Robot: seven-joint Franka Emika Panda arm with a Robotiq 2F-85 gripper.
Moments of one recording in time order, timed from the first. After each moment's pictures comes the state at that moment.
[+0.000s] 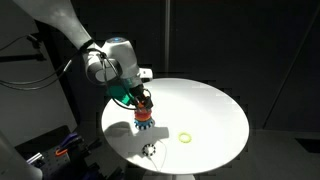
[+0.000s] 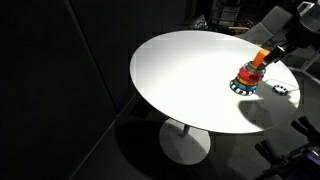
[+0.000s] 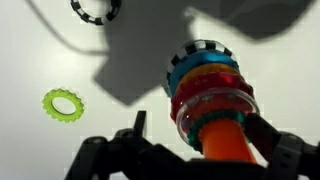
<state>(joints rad) -0.10 0.09 0.03 -2.62 0.23 2.95 -0.36</state>
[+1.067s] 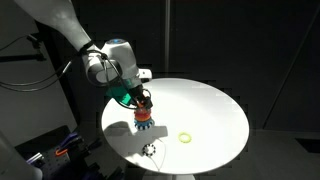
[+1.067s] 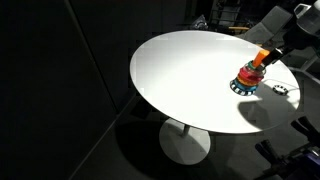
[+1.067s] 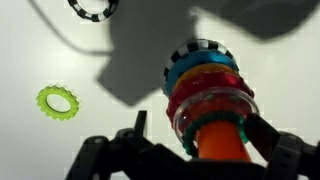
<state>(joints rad) -0.09 0.10 0.03 -2.62 0.20 2.97 -0.35</state>
